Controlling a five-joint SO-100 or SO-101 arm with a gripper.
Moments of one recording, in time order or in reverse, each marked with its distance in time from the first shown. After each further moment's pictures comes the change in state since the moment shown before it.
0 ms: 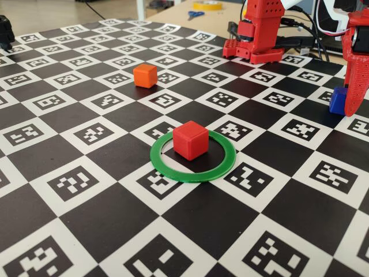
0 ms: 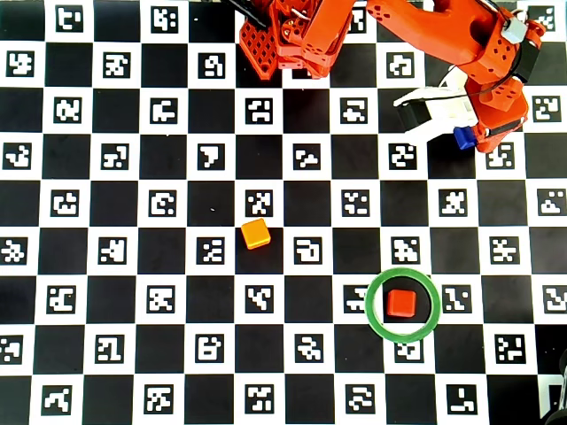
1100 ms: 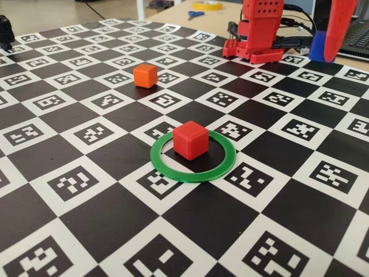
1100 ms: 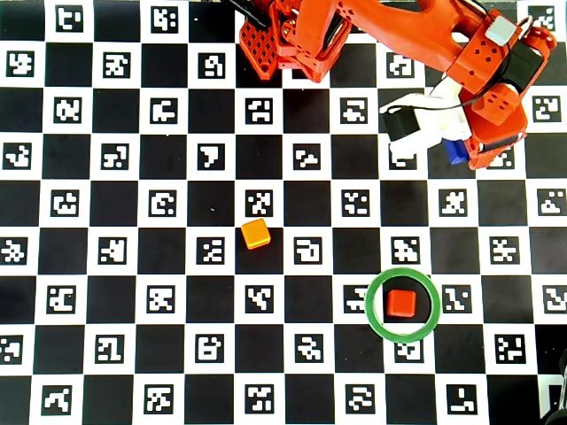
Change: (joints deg) arm 15.8 8.6 -22.9 30.5 -9.7
